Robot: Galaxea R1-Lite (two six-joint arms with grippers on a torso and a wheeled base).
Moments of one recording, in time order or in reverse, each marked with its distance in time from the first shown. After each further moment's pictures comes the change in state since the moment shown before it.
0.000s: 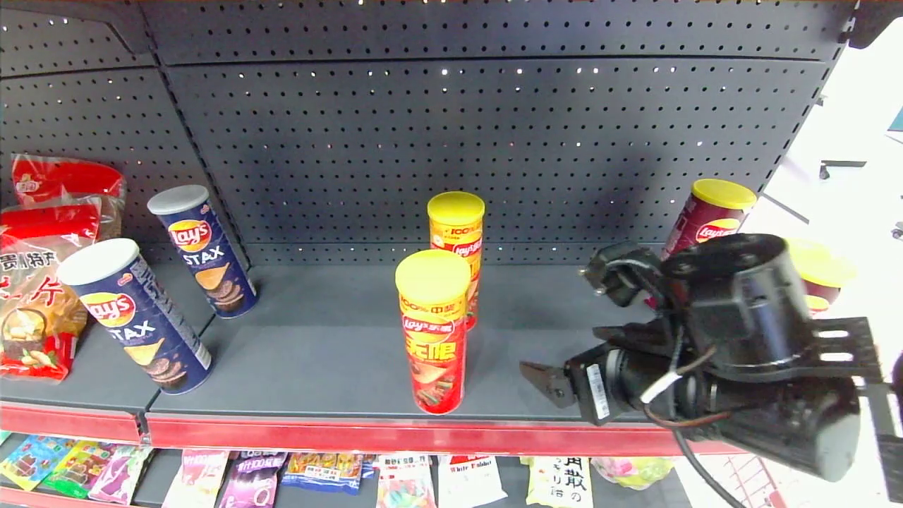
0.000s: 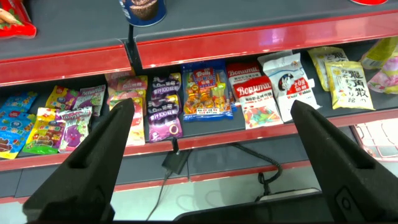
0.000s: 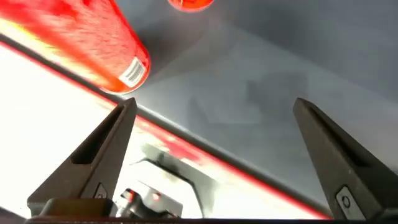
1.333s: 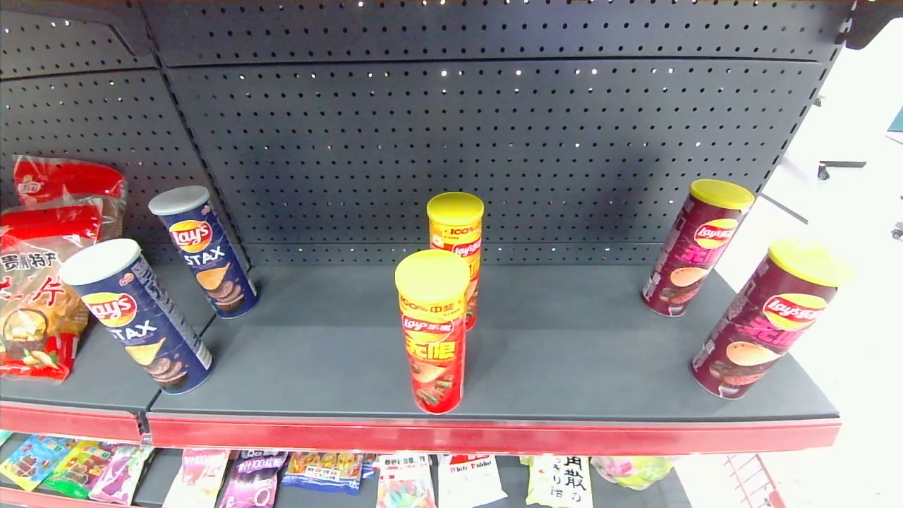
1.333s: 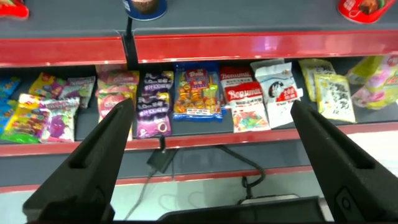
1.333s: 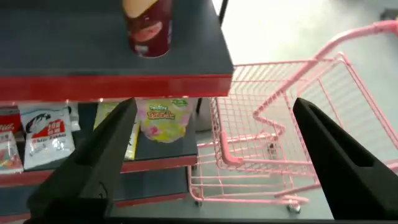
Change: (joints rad) left arm -0.001 -0.001 0.000 -0.001 0.006 -0.123; right arm -0.883 -1.420 0.630 0.379 0.223 -0.360
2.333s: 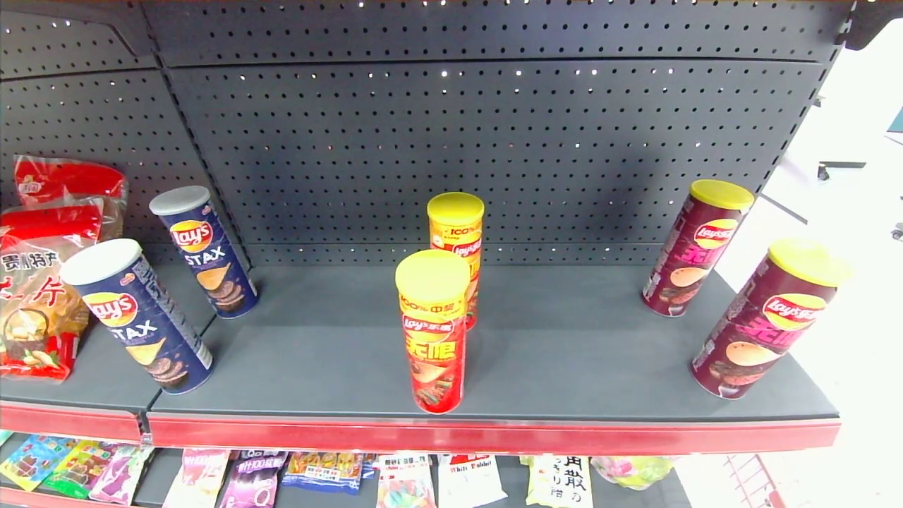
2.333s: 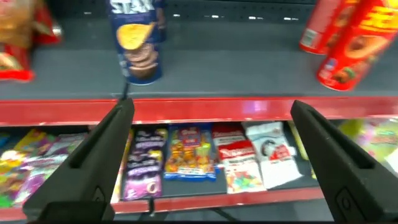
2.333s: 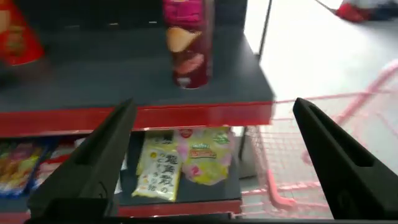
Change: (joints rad) left arm 0.001 0.000 0.239 -0.510 0.058 0.019; right arm 0.042 -0.132 0.162 -0.234 -0.077 0.203
